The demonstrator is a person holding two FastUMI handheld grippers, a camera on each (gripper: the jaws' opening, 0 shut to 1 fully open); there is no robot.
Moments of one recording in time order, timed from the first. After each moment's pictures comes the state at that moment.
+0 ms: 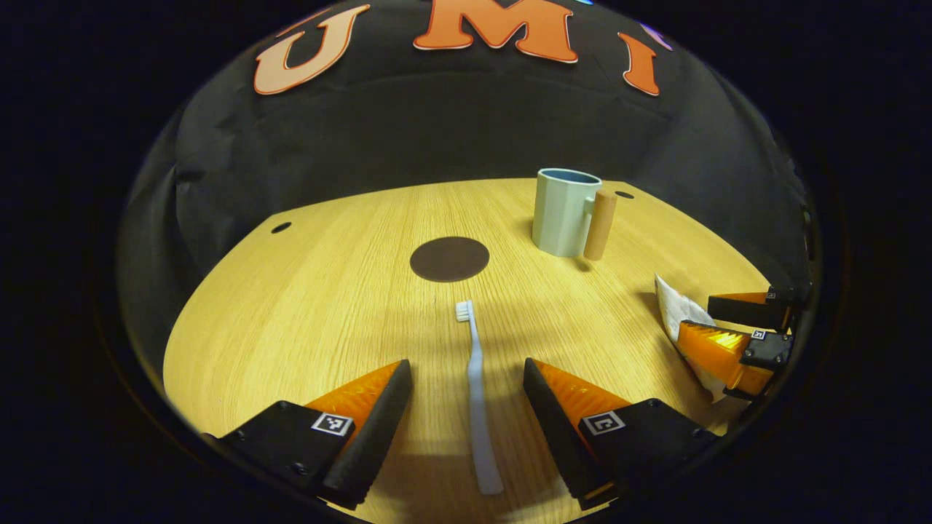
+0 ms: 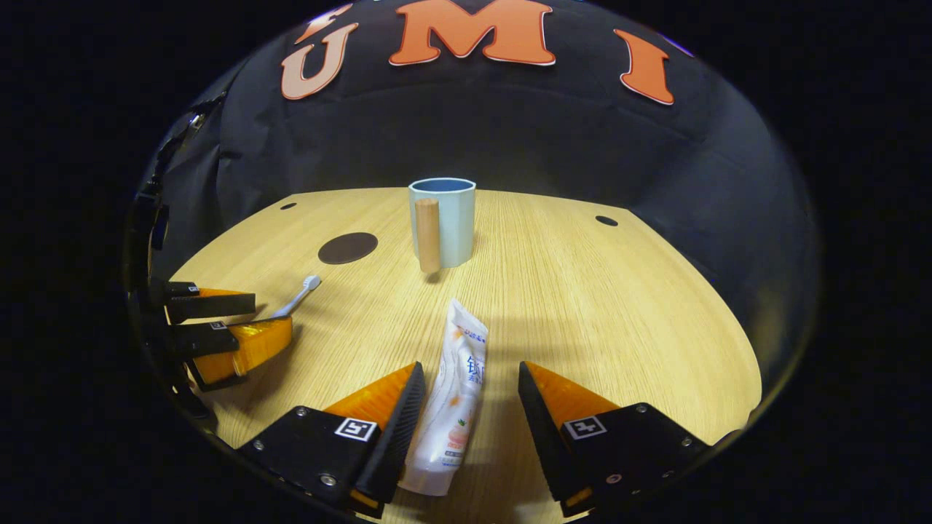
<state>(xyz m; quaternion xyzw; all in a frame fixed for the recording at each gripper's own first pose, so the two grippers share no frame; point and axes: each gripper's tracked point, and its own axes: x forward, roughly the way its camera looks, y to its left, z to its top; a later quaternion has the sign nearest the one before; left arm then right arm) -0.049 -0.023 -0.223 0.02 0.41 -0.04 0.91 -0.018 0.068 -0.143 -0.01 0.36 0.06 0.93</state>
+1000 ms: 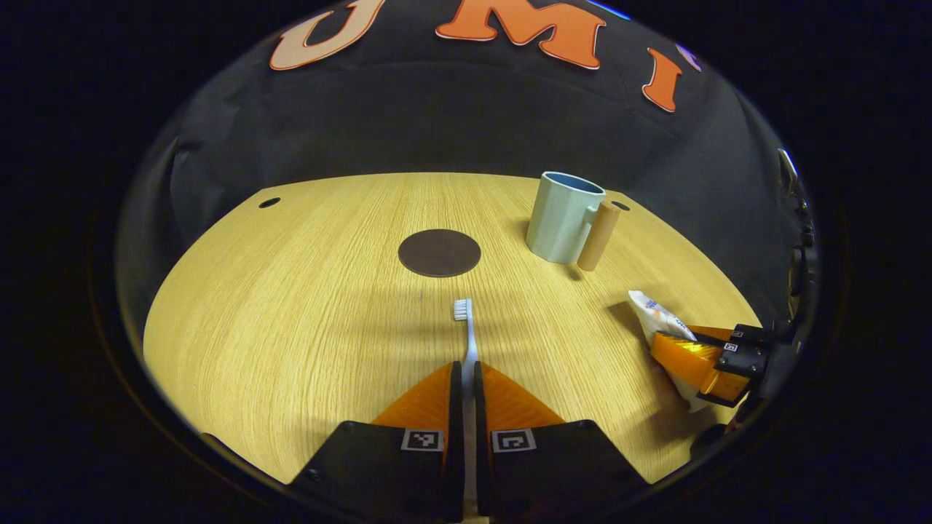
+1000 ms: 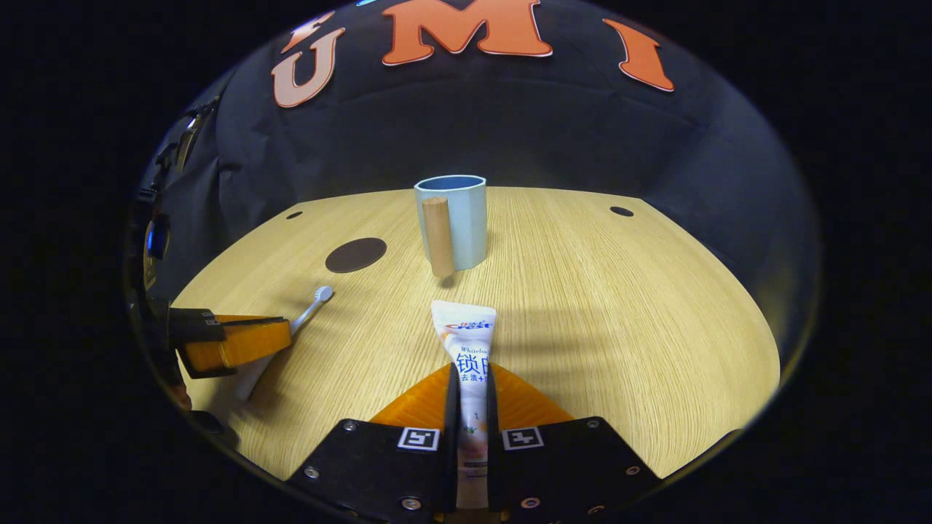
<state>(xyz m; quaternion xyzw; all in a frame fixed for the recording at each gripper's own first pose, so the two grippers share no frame) -0.037 -0.032 -0.222 -0.04 0.42 -0.04 0.91 -0.004 0.084 -0.146 0.03 0.36 0.08 0.93</state>
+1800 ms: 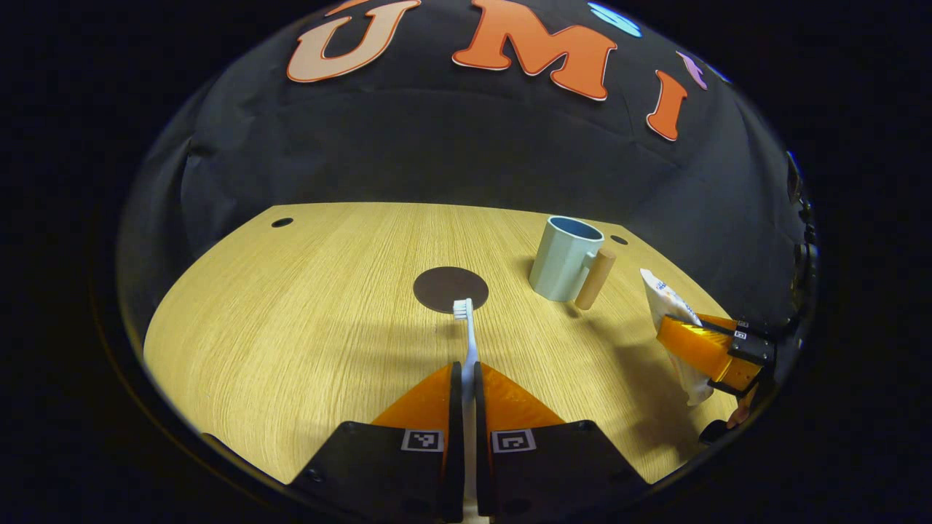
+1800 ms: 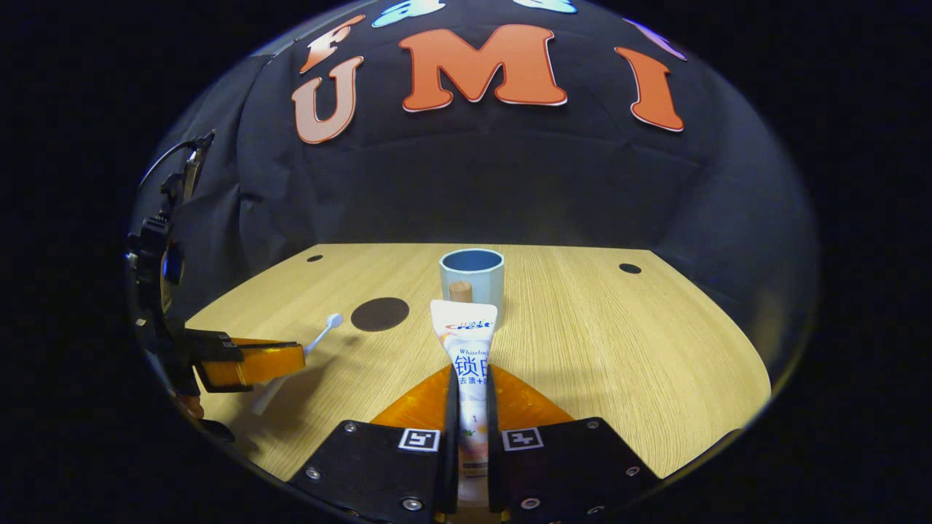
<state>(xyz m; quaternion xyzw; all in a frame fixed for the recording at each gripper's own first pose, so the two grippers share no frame) -0.023 -0.014 -0.182 -0.06 0.36 -0.03 0.93 0.030 0.095 -0.077 0.03 0.25 0.10 0.96</state>
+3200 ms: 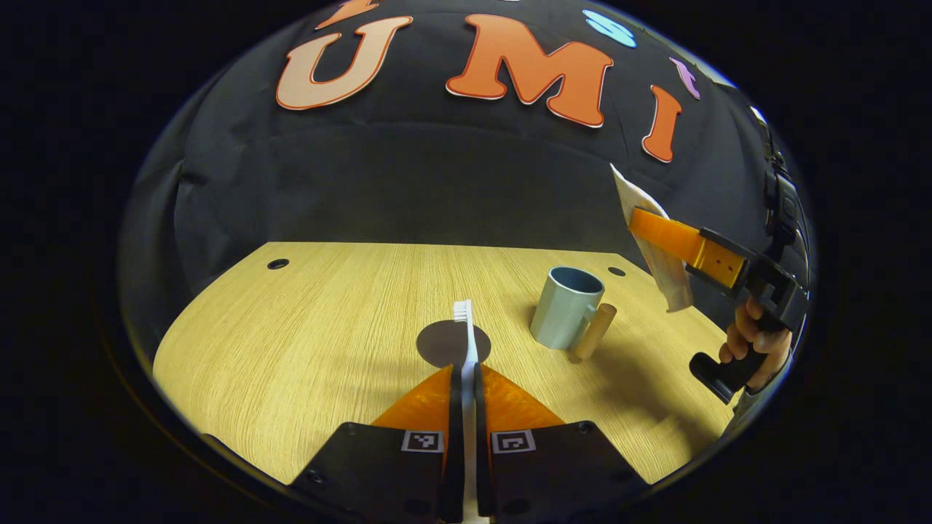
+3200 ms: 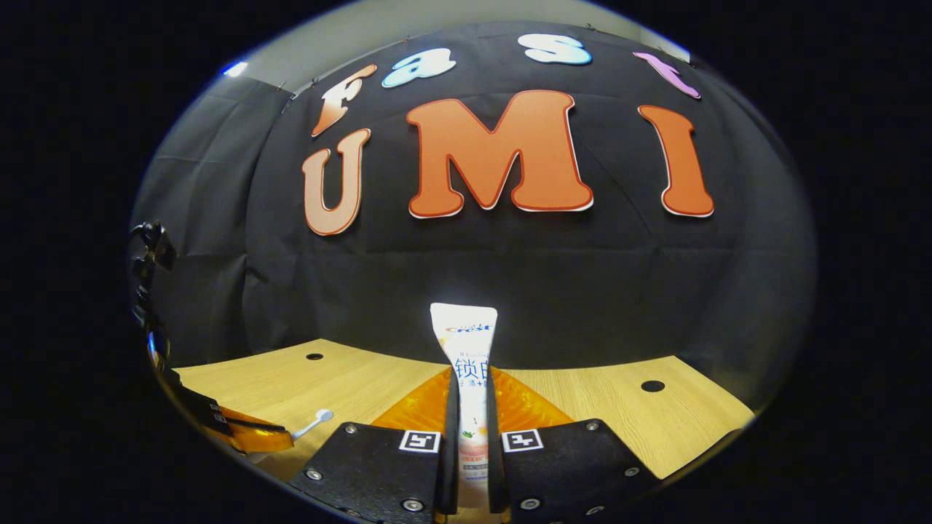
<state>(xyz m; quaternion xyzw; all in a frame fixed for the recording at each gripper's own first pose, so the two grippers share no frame) 0.013 -0.004 -0.151 -0.05 0.31 -0.05 0.95 0.165 0.105 0.034 0.06 0.04 0.13 0.99</state>
